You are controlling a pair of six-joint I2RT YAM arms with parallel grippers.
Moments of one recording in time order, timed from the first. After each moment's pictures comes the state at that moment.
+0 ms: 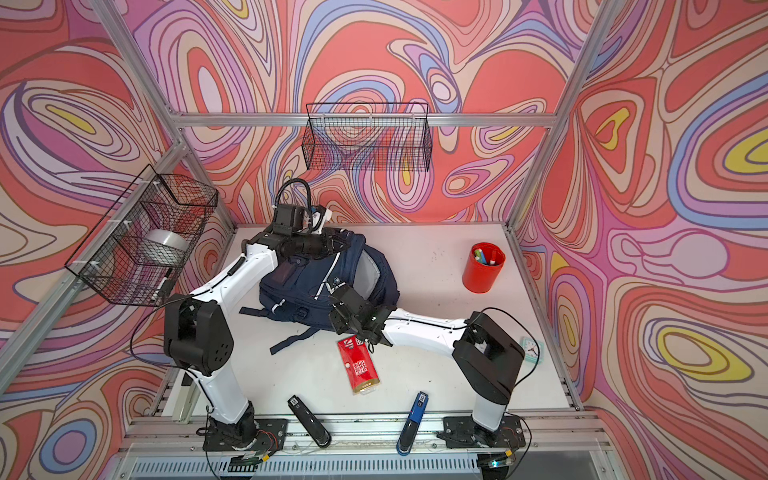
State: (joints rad) left arm -0.28 1.83 1.59 -0.44 0.66 -0.52; right arm 0.97 1.76 1.19 -0.13 0.21 0.29
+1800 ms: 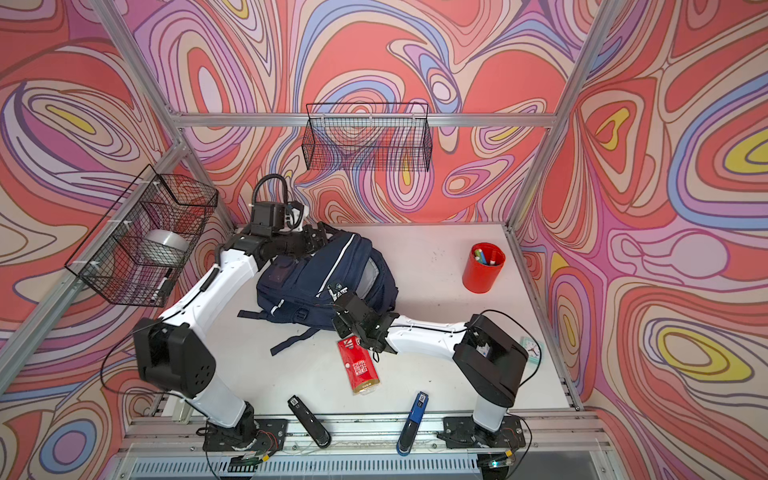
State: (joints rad) left arm -0.21 1.58 1.48 -0.52 0.50 -0.63; right arm 0.99 1.73 1.08 0.00 0.25 0.25
